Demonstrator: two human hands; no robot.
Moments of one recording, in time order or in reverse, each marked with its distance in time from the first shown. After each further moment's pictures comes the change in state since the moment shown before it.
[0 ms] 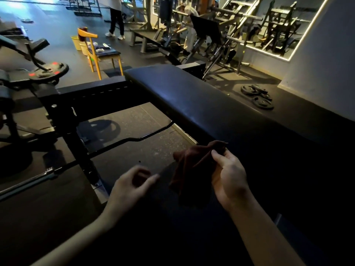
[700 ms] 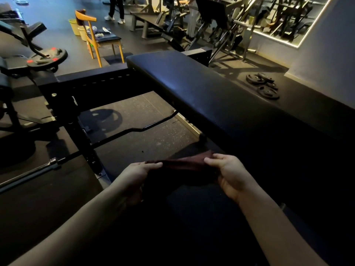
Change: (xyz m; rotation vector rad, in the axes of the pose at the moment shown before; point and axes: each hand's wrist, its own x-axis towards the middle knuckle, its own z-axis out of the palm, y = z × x) left_hand 0.040 0.023 -0.002 -0.616 -0.162 -0.720; right_hand 0.039 0.021 -0.009 -0.305 -0.034 0.244
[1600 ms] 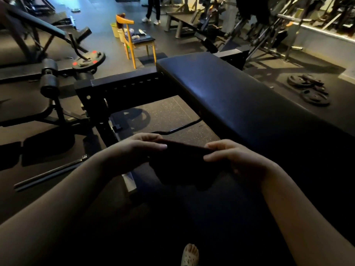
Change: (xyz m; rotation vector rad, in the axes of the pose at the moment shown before) left_hand 0.039 0.095 -0.062 0.367 -0.326 0.338; right_hand 0.083 -0.076 0.029 -0.428 -0.606 -0.013
